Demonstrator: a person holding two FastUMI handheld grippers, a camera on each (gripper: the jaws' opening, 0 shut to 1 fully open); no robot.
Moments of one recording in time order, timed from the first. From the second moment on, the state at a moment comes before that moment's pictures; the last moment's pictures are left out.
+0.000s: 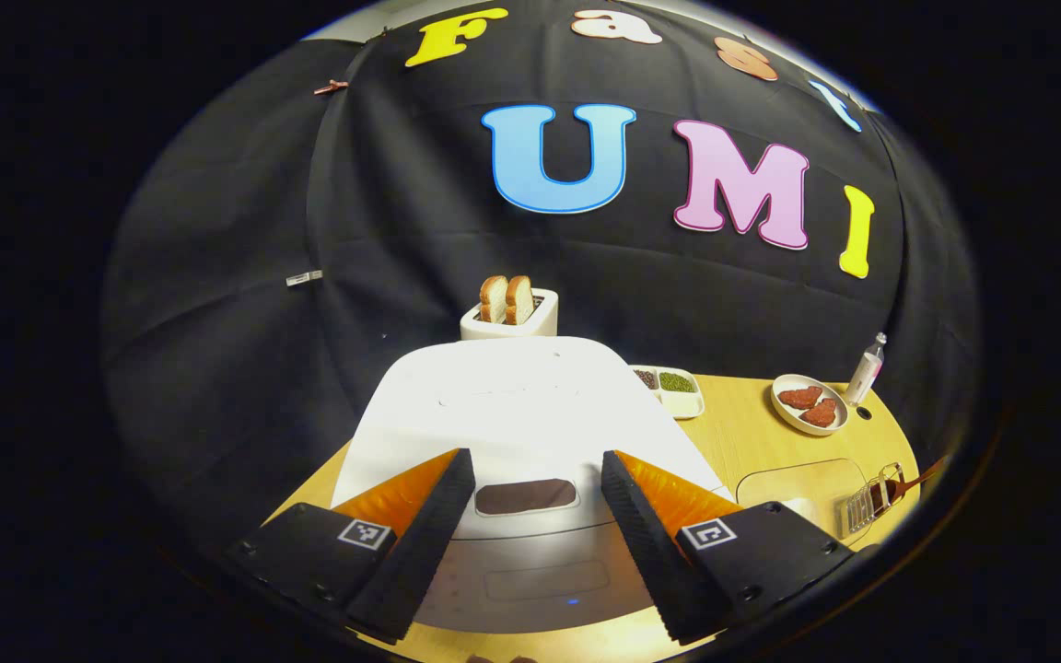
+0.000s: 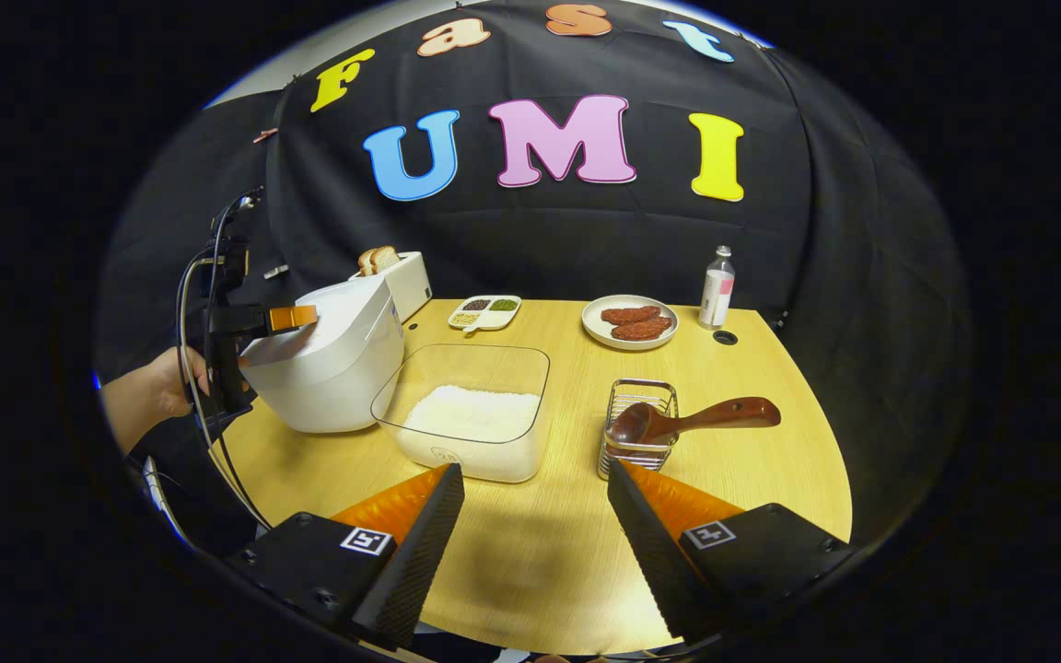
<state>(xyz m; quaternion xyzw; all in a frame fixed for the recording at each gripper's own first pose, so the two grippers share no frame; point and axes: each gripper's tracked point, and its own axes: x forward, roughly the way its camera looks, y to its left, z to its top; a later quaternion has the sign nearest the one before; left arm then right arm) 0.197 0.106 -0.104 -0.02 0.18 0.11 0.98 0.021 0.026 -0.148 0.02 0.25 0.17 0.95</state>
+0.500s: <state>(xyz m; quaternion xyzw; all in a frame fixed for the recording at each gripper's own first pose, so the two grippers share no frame) 0.122 0.042 0.027 -0.01 0.03 0.07 1.00 0.083 0.041 -0.096 0.02 0.17 0.15 0.97</state>
